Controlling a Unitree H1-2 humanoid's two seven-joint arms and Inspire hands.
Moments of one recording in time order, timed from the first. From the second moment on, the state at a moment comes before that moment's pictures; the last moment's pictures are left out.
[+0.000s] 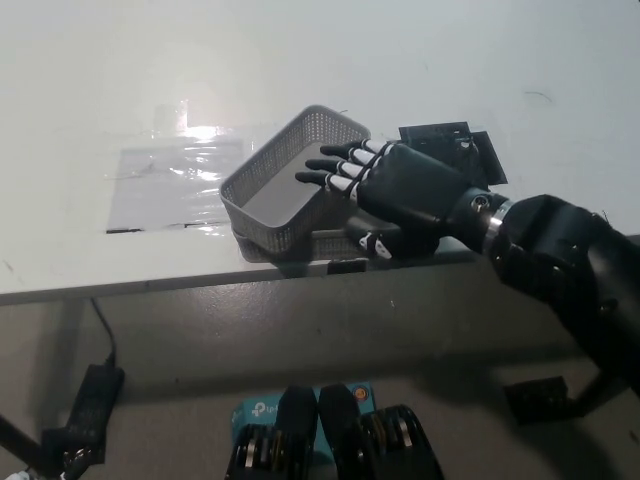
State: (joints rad) left_arm 0.22 0.62 -0.02 -0.15 0.22 0.31 -0.36; right_arm -0.81 -0.36 0.52 0.20 -0.83 -0.34 0.33
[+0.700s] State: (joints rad) left_arm 0.20 0.62 -0.03 -0.14 0.22 0.31 -0.36; right_arm -0.58 -0.42 0.12 -0.34 -0.56 -0.13 0.46
